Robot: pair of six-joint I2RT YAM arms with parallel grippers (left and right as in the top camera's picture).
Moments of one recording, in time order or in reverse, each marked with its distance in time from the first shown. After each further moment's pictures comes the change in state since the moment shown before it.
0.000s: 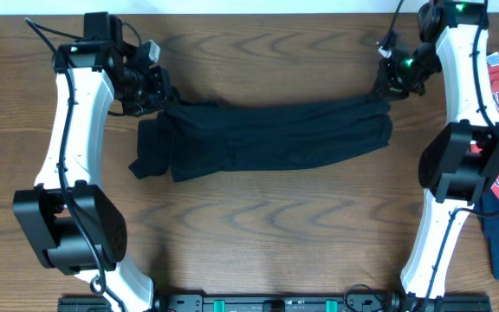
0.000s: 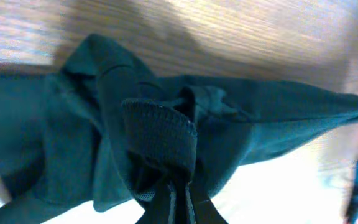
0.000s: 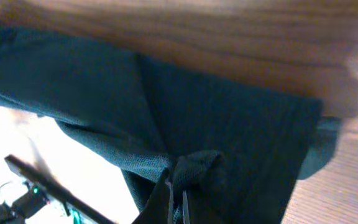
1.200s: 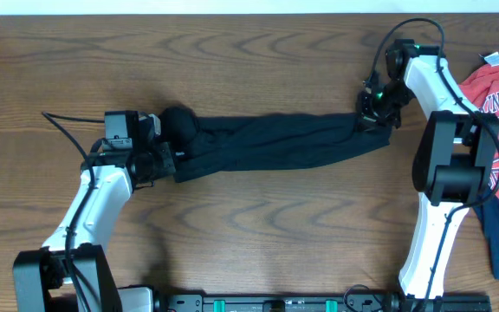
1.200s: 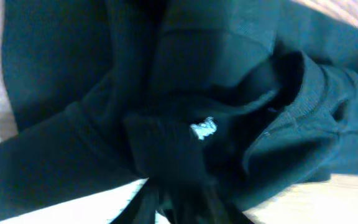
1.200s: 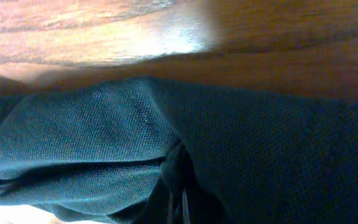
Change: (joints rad) left arm -0.001 -0.359 -0.870 0.653 -0.170 -0.089; right arm 0.049 -0.032 -0.447 0.404 0.137 0.315
